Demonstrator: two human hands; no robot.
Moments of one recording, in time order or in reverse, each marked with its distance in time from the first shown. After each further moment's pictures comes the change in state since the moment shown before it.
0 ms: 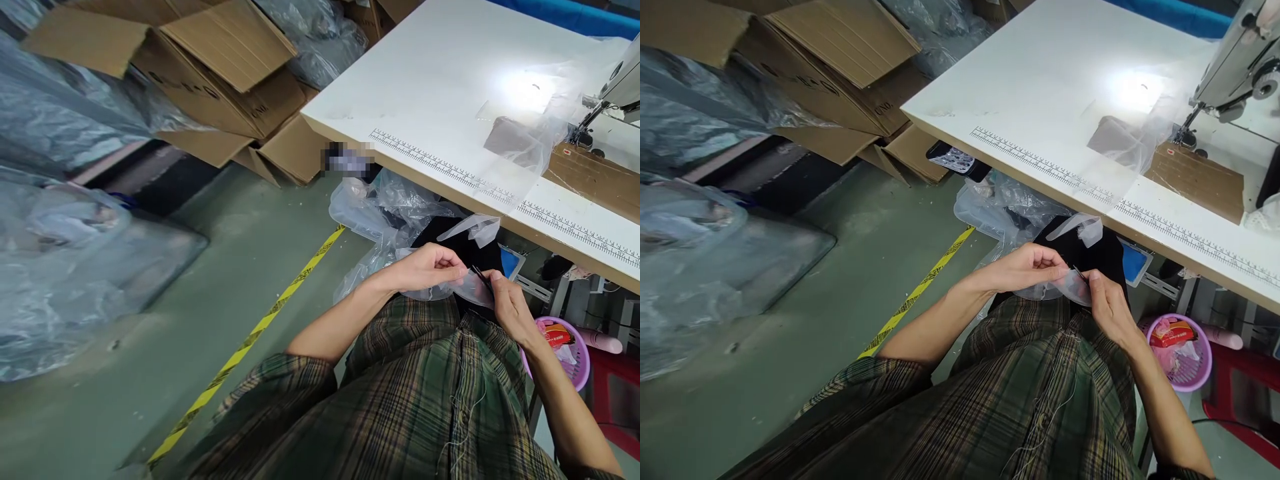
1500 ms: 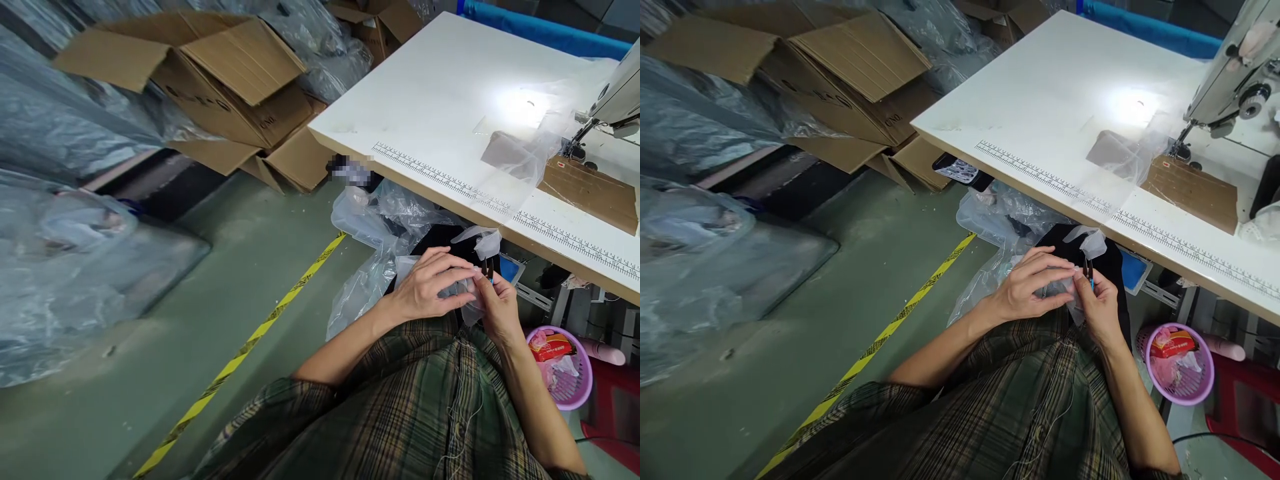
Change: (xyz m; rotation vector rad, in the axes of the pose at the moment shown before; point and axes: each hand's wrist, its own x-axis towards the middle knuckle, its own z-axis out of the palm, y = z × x) left_hand 0.000 -0.029 0.019 0.934 0.515 1.014; right_hand 0.016 0.001 0.034 0.712 0.256 0.258
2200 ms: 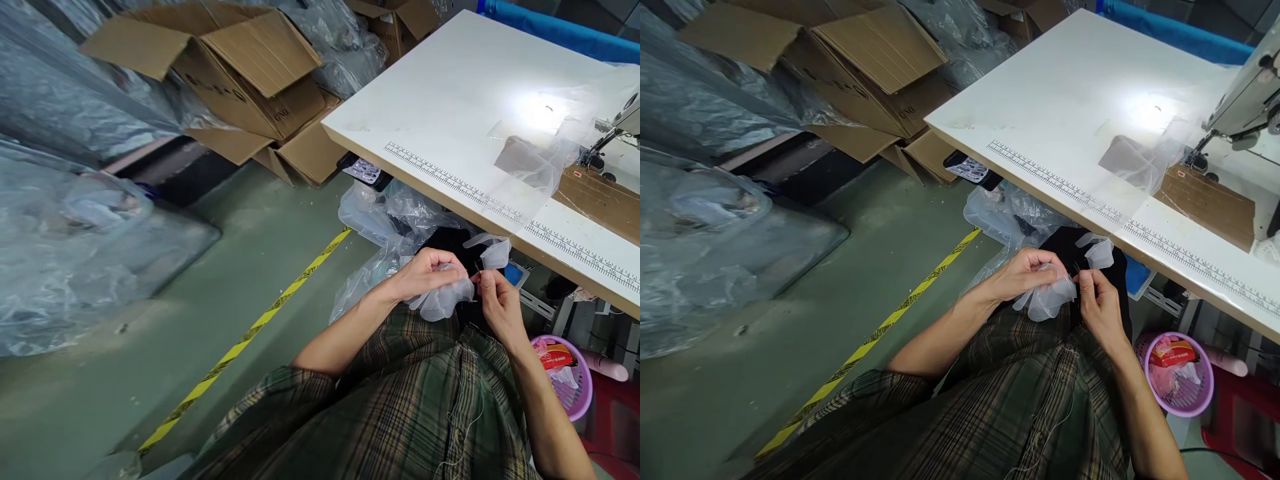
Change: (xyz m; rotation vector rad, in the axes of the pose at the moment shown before) left_hand 0.026 -0.010 -0.022 -0.933 -0.261 -1.122; right_hand 0.011 -0.011 -0.007 -0.561 -0.106 -0.241
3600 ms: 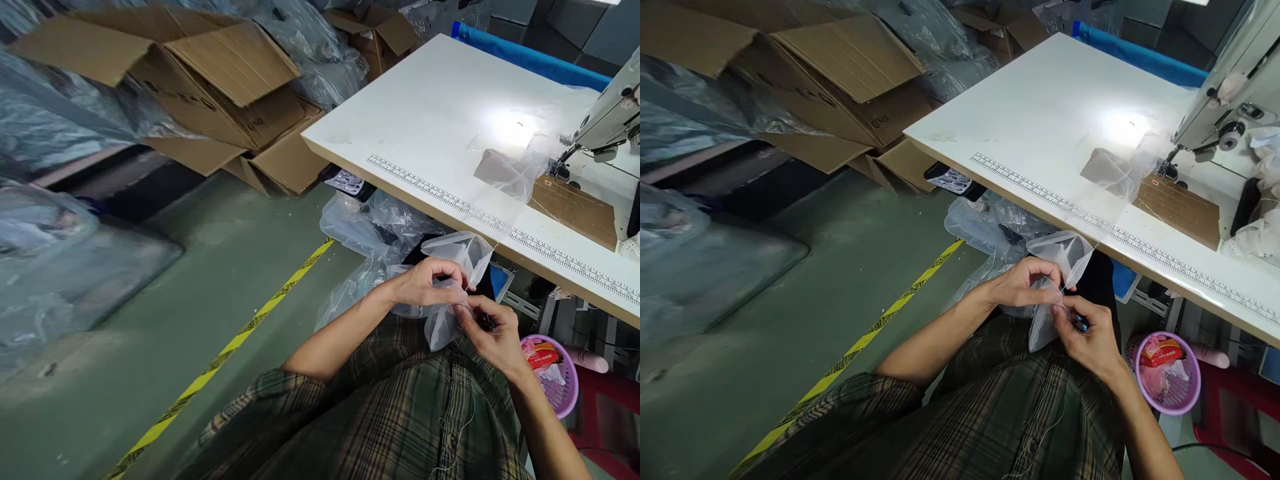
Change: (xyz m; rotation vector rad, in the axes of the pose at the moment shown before) left_hand 0.020 0.000 -0.002 0.273 -0.314 0.295; right_hand -0.028 -0.026 -0.010 -0.062 -0.088 -0.206
